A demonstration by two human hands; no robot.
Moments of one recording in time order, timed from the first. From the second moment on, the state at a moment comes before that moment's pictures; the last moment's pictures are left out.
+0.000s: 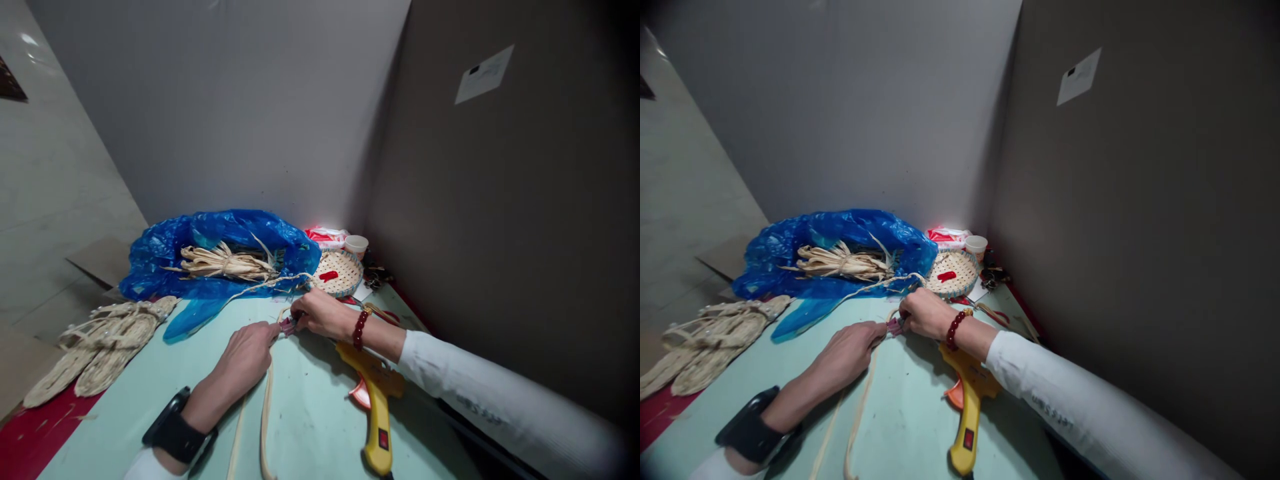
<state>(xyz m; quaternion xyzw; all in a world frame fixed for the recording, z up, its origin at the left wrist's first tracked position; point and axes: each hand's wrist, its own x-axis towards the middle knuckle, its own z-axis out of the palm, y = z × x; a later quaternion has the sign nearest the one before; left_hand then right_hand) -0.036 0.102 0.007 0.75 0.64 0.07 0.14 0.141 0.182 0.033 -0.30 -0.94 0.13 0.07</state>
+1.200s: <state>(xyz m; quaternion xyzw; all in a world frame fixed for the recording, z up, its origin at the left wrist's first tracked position) -0.037 0.085 0.003 0.70 0.66 0.19 0.20 0.146 0.169 0.026 -0.35 -0.88 0.29 0.15</state>
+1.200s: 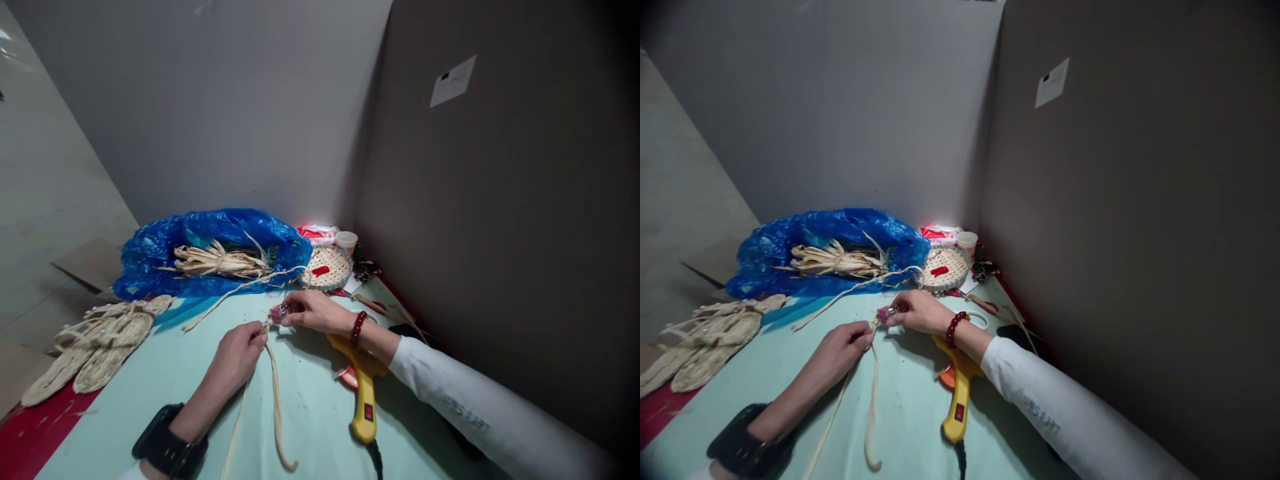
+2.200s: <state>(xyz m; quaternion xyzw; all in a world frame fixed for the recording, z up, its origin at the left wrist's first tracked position) -0.043 0.092 -0.002 0.72 0.58 0.28 0.28 0.150 0.176 0.033 -0.33 -0.89 0.30 0.11</state>
